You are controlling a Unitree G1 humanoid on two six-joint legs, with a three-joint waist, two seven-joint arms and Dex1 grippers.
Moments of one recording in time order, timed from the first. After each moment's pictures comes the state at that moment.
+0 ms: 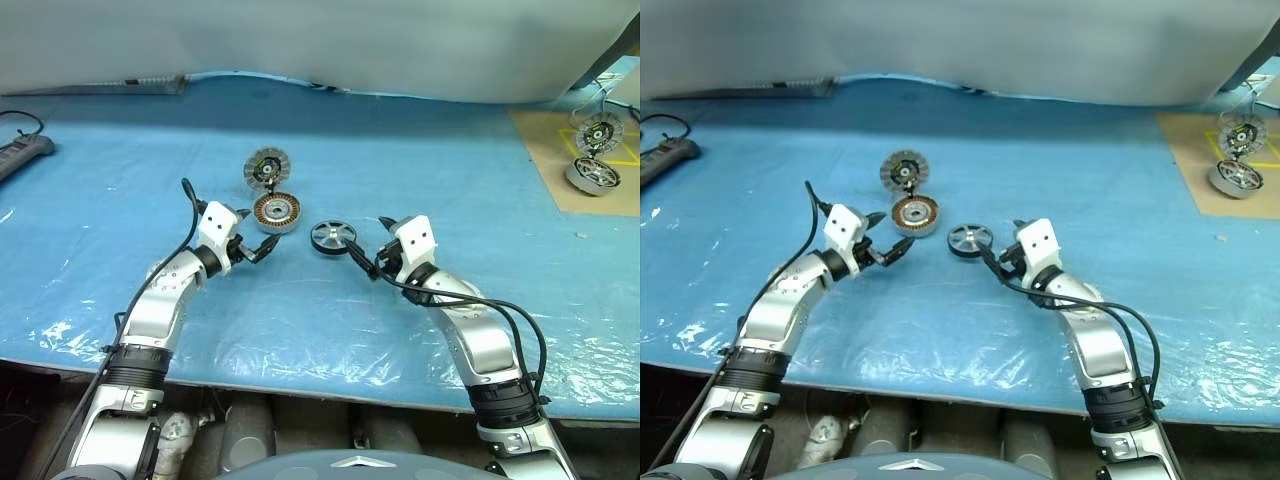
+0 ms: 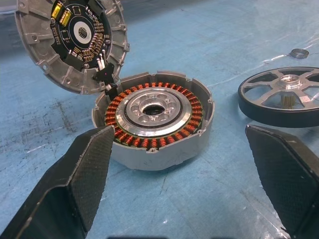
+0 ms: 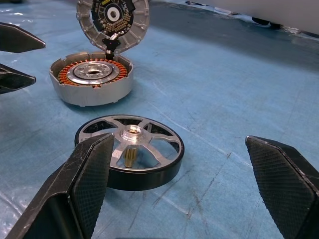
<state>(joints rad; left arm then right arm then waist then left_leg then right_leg) -0.34 0.37 -0.01 0.13 -0.19 0.16 -0.63 -0.20 -0.27 0.10 -0.17 0.11 0.32 0.41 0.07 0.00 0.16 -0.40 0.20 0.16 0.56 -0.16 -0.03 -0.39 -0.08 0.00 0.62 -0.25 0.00</state>
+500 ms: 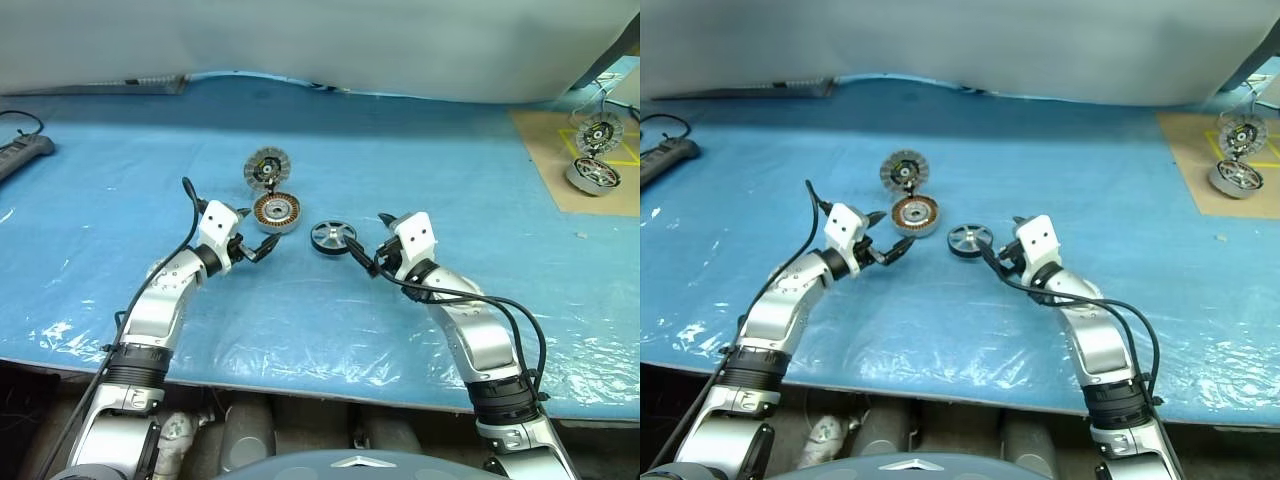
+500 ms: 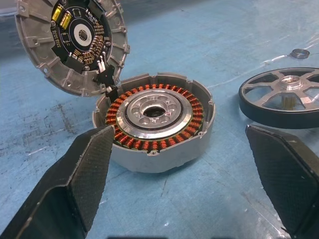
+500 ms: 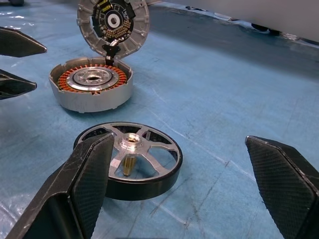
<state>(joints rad) -0.35 0.37 -0.01 0.13 -0.18 0.17 -0.63 -0.21 -0.27 0.10 -0.17 0.11 0.32 0.41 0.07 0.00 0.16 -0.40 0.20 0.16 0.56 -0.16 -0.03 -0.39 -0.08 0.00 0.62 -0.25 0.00</state>
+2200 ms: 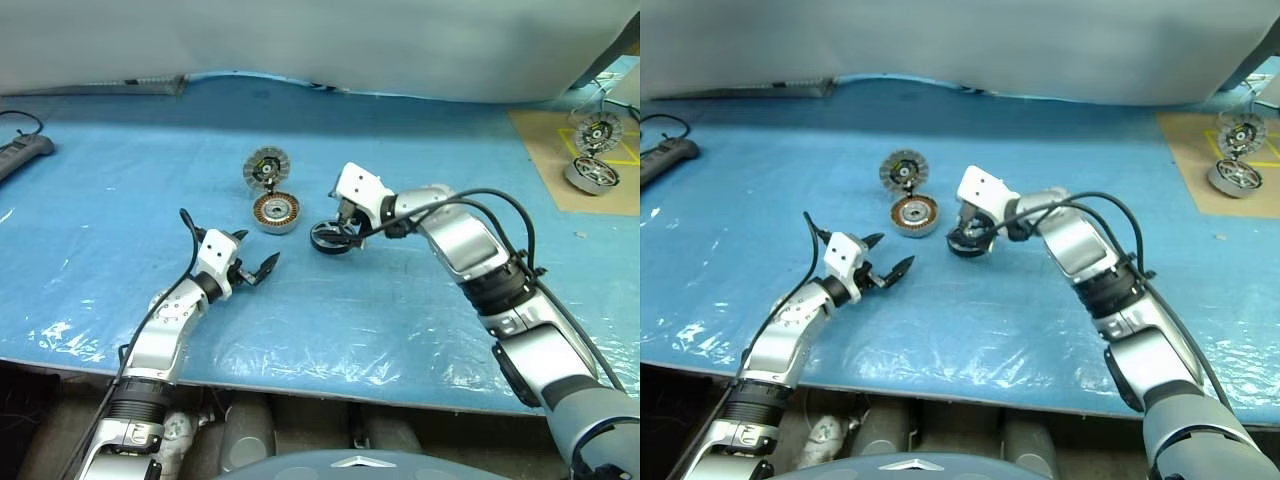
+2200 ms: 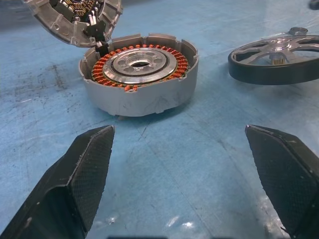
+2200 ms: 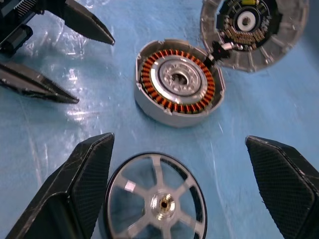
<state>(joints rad) -0.17 0.32 -0.01 0.10 -0.16 0.04 -0.57 -0.91 -0.42 0.45 0.19 0.02 0.56 0.88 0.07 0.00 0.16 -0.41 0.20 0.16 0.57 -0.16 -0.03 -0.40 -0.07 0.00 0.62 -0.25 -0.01</state>
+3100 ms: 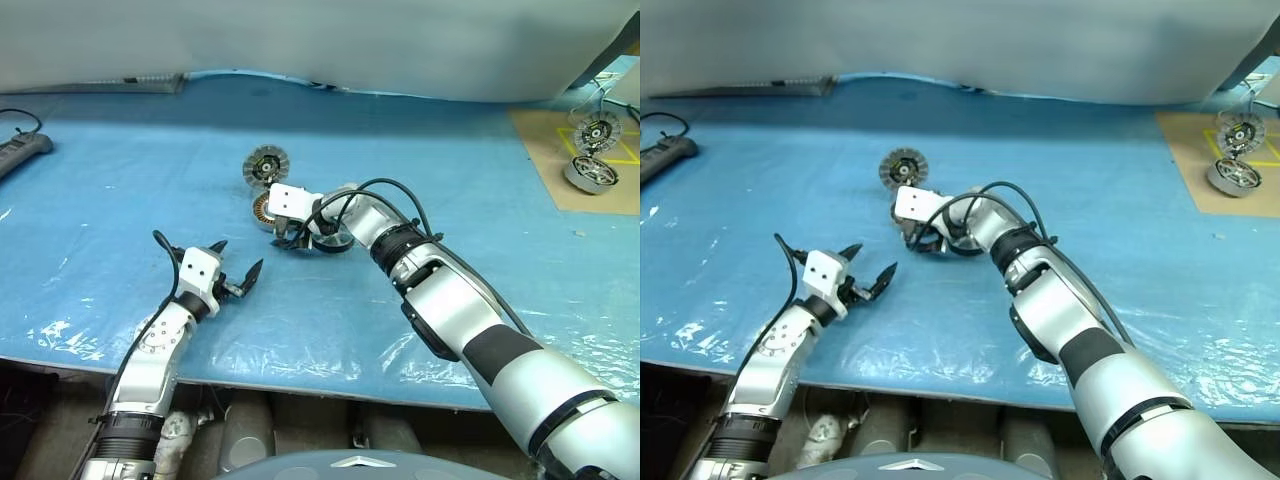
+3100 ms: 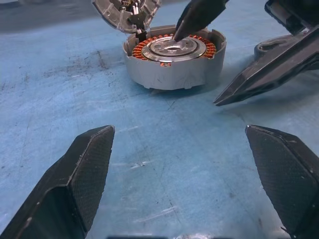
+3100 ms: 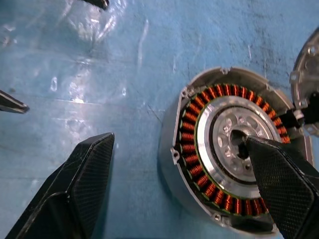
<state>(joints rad) -0.03 0.31 0.04 0.00 -0.16 0.00 -0.47 -1.20 -0.03 0.48 1.17 -0.24 -0.06 0.80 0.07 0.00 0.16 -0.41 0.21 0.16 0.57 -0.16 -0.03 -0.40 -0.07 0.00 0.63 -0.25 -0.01</state>
